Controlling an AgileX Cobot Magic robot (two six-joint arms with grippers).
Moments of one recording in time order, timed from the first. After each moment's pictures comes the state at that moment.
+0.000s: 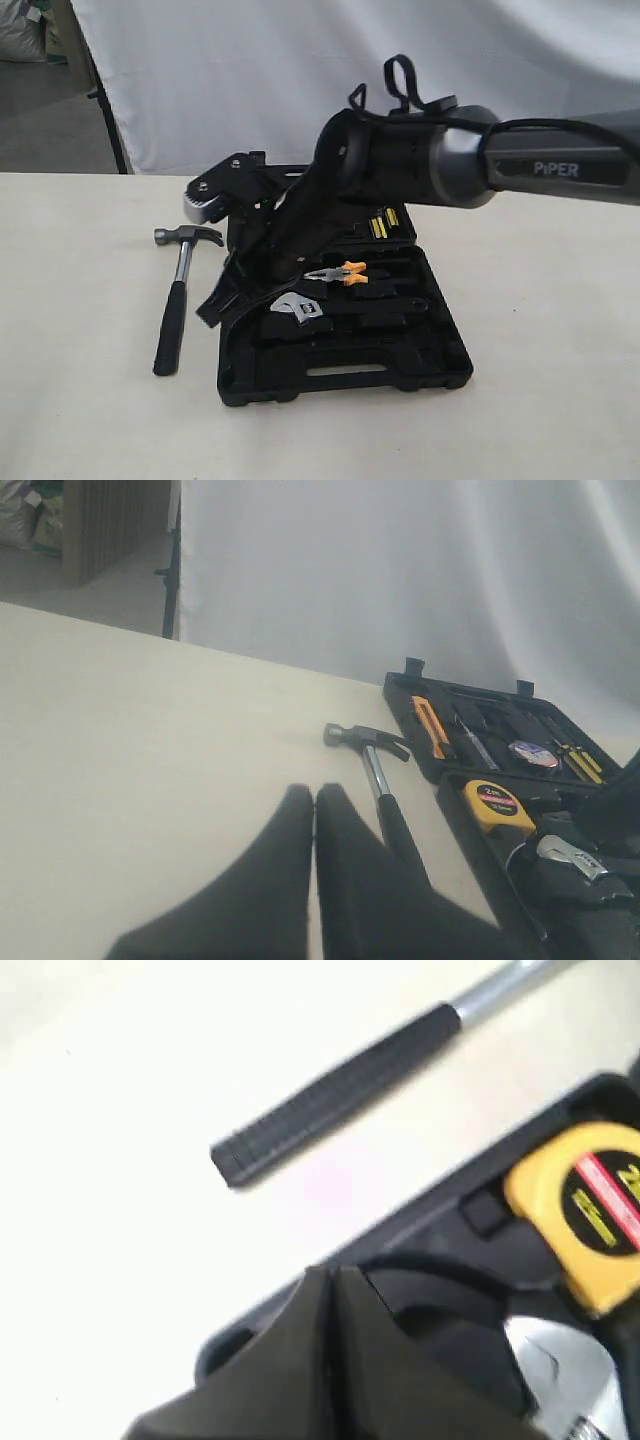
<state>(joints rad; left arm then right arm) 0.13 0.00 -0.01 0.02 0.10 -0.31 0.82 2.04 -1.51 0.50 0.65 -0.73</state>
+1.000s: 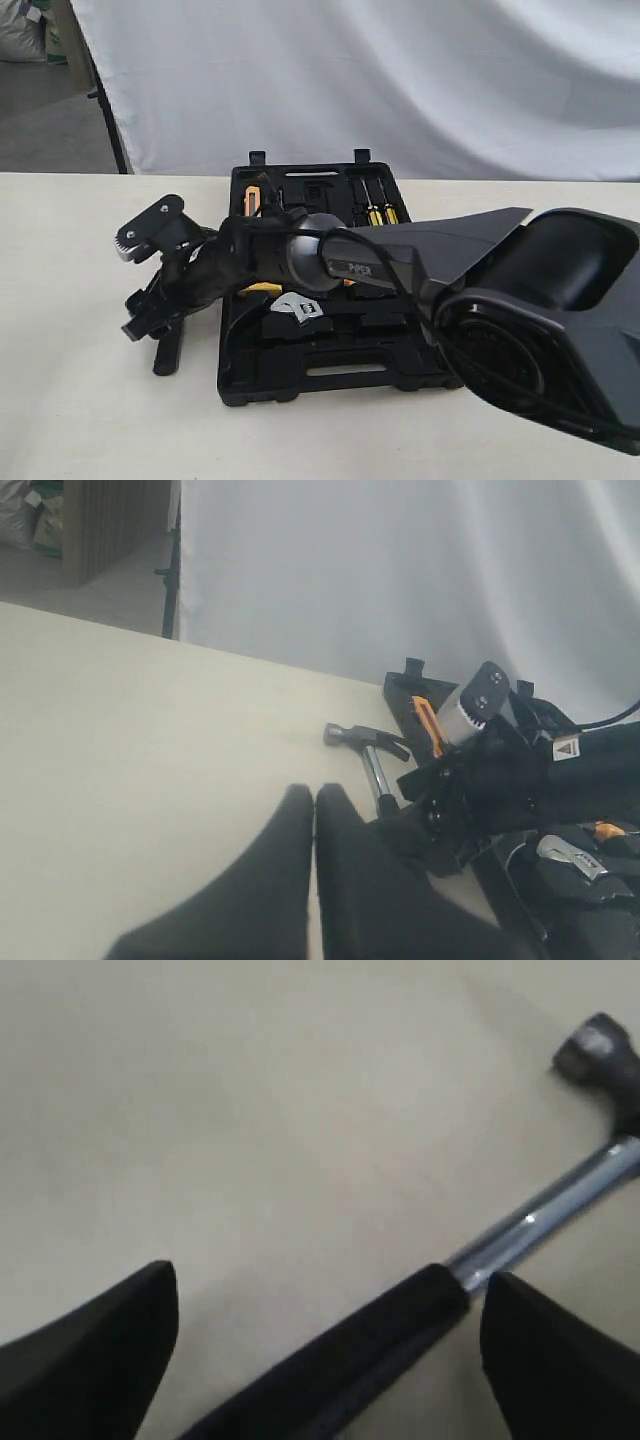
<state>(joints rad) 0.13 0.00 -0.01 0.02 0.10 -0.31 0.93 2.45 -1.85 0.50 0.27 -0.67</state>
